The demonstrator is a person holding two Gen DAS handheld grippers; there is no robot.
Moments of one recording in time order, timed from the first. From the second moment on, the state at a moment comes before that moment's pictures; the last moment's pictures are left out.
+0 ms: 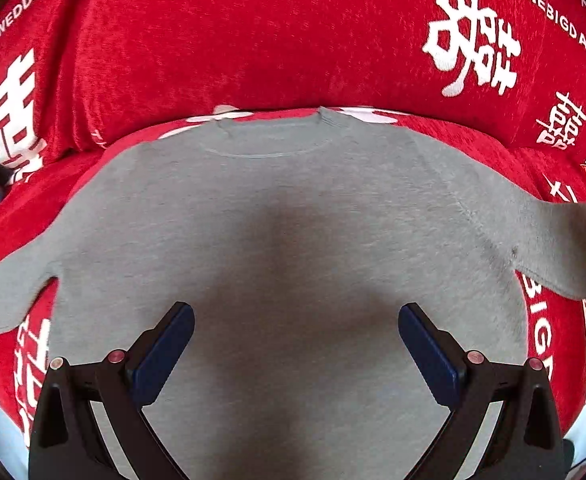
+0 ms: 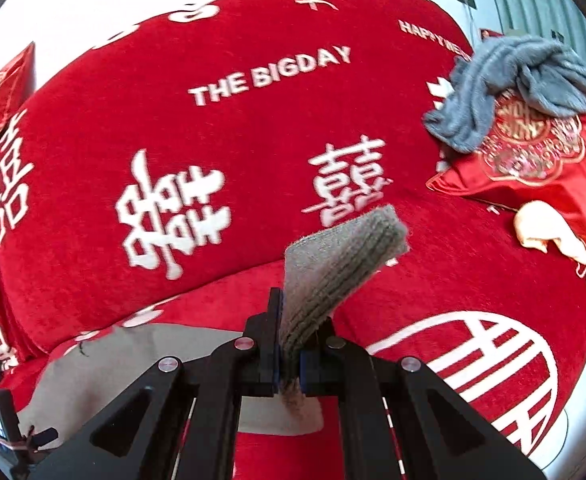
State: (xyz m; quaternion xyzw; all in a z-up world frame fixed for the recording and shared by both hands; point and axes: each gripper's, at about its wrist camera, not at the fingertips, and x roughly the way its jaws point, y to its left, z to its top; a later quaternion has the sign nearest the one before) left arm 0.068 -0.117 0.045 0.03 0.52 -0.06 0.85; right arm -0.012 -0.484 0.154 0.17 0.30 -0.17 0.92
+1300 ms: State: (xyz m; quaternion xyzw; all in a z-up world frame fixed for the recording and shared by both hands) left arm 0.054 0.037 0.027 -0.05 0.52 -0.02 0.85; right arm 0.080 -0.178 0.142 0.03 0.35 -0.02 0.93
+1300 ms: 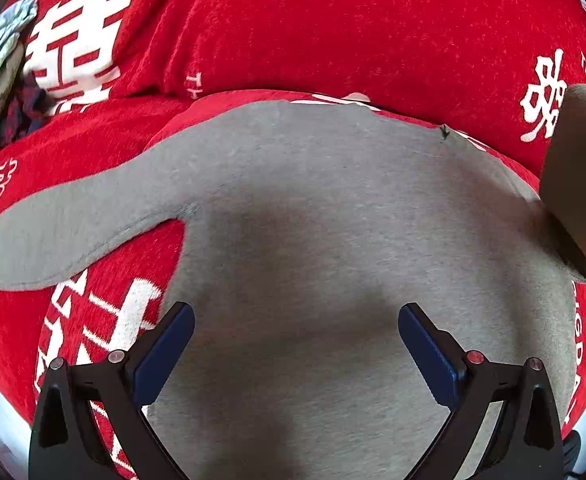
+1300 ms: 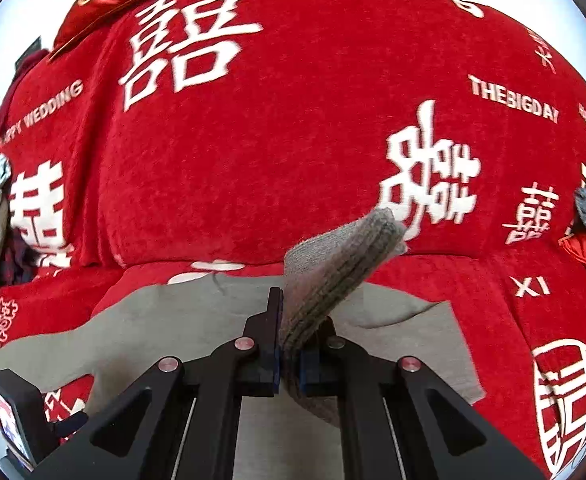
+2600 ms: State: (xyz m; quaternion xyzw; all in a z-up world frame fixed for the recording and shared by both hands) left arm 0.018 0.125 0.005 -0.13 0.53 0.04 0.84; right arm 0.108 -0.035 0.025 0.01 0.49 0.12 0.86
